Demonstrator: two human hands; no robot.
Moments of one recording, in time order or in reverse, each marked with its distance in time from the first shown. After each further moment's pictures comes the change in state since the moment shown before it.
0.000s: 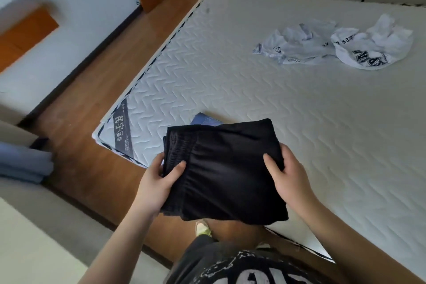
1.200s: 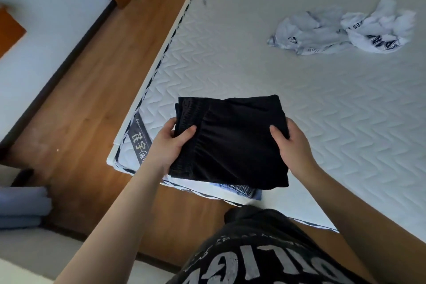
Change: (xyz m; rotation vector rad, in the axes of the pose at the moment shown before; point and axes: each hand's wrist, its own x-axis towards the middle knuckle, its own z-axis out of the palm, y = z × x) left_hand 0.233 0.036 -0.219 0.023 -0.265 -0.031; right_hand 0.111 -0.115 0.231 0.044 0.175 0.117
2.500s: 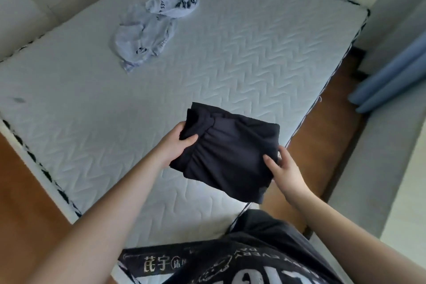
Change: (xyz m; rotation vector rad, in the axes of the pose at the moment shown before) left_hand 0.259 0.049 0.042 0.837 -1.143 0.123; right_hand -0.079 -0.025 0.212 0.590 0.951 0.585
